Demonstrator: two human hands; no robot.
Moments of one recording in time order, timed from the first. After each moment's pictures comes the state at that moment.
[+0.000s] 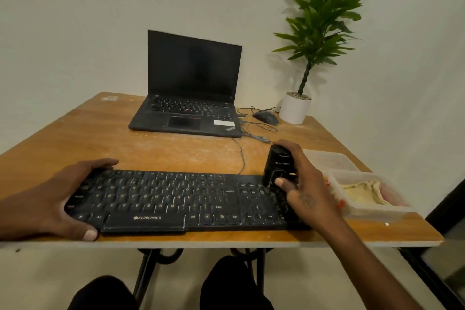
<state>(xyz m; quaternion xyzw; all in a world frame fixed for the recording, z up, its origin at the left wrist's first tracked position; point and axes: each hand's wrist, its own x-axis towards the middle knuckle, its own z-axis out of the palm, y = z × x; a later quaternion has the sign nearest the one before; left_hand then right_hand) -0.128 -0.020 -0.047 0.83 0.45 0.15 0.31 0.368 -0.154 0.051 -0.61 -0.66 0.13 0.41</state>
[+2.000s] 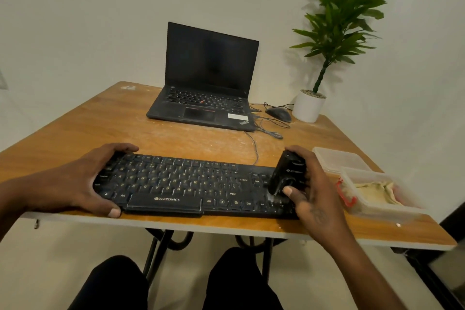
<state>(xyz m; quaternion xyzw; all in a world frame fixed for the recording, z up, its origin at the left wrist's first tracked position) -0.103 -0.055 -0.015 0.81 0.43 0.21 0.33 0.348 -0.181 0.036 -0.58 -0.65 0.16 0.46</state>
